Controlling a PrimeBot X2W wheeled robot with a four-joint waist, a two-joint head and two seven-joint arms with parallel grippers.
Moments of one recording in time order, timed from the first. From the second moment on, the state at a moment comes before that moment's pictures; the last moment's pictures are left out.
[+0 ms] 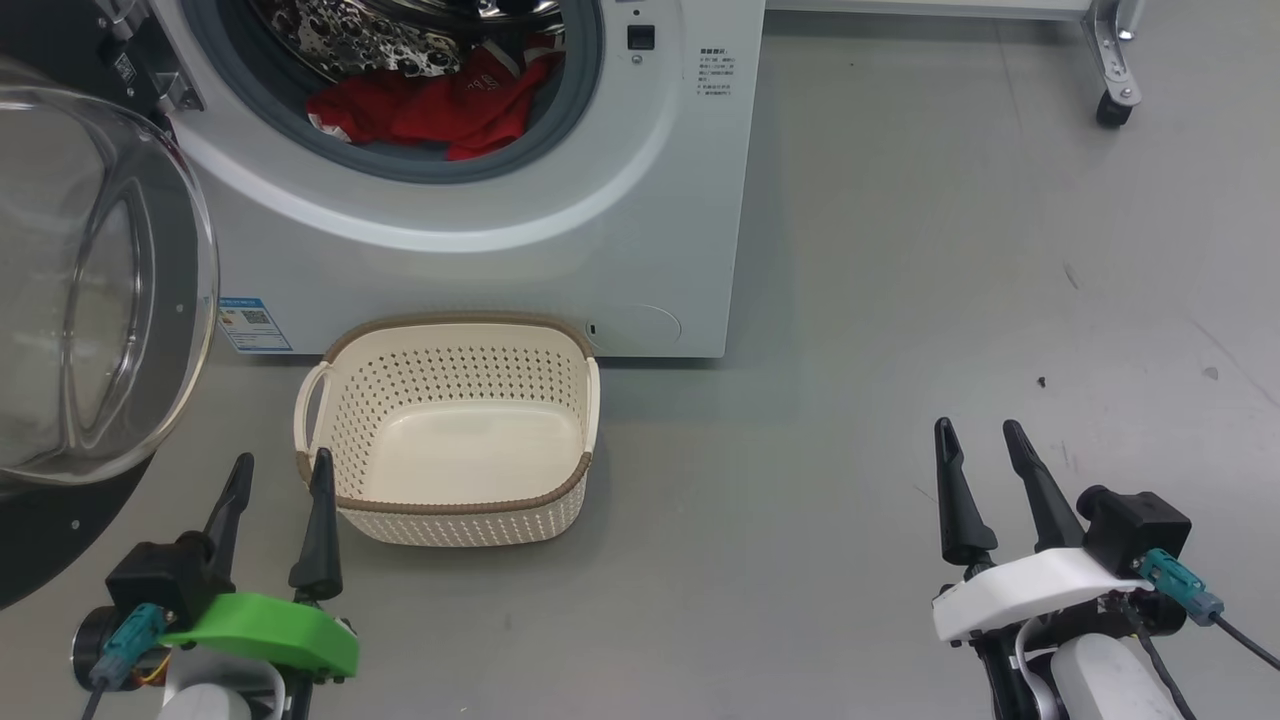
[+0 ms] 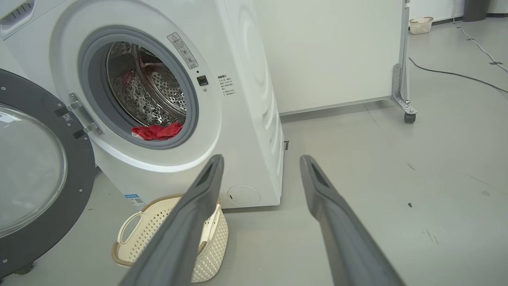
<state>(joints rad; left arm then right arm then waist) -0.12 0.07 -0.07 0.32 -0.38 -0.12 -0.25 -0.08 -0.05 0.18 0.26 0.46 0.12 -0.25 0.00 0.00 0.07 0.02</state>
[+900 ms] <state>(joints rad) -0.08 0.07 -0.07 0.27 -0.34 -0.12 -0.25 -0.07 -0.05 0.19 0.25 0.44 0.12 -0.25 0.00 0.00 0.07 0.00</state>
